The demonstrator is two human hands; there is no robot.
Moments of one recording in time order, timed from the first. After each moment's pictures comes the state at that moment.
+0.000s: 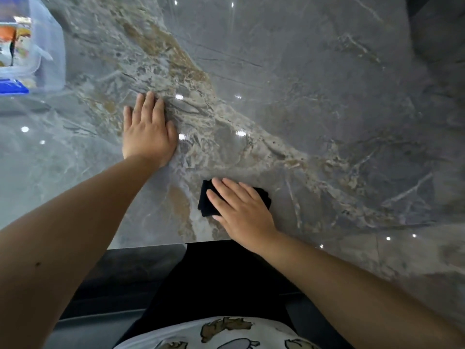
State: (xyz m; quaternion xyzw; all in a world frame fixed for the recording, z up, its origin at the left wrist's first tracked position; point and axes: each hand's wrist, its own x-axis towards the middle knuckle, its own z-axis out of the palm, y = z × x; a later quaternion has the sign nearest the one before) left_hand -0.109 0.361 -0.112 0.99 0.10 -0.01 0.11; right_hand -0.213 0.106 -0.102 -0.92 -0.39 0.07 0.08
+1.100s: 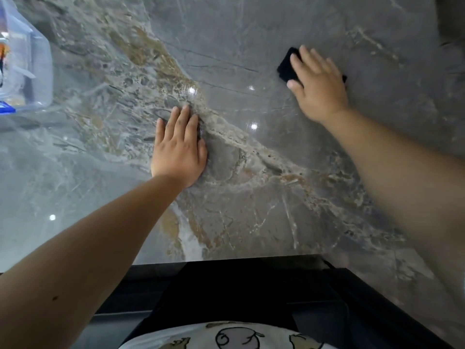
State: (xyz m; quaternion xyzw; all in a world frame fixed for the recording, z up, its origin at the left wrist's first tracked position) left_hand -0.096 0.288 -0.110 1.00 0.03 -0.05 0.07; right_hand 0.085 0.006 -0.099 -0.97 -0.22 0.07 0.08
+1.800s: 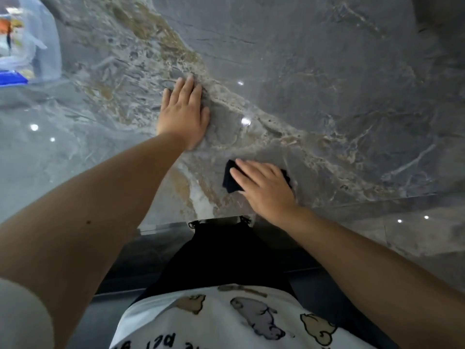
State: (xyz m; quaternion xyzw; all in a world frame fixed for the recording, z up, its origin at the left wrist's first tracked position) left_hand -0.095 0.301 -0.096 0.99 0.01 -0.11 0.10; right_hand -0.204 0.066 -0.092 -0.92 -0.36 0.06 0.11
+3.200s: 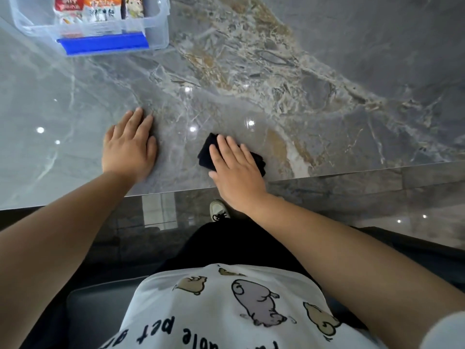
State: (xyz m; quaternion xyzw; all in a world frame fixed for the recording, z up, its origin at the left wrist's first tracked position) left_hand -0.291 0.597 -0.107 1.00 0.03 -0.03 0.09; right_hand -0.305 0.336 -0.092 -0.95 -0.27 0.15 0.04
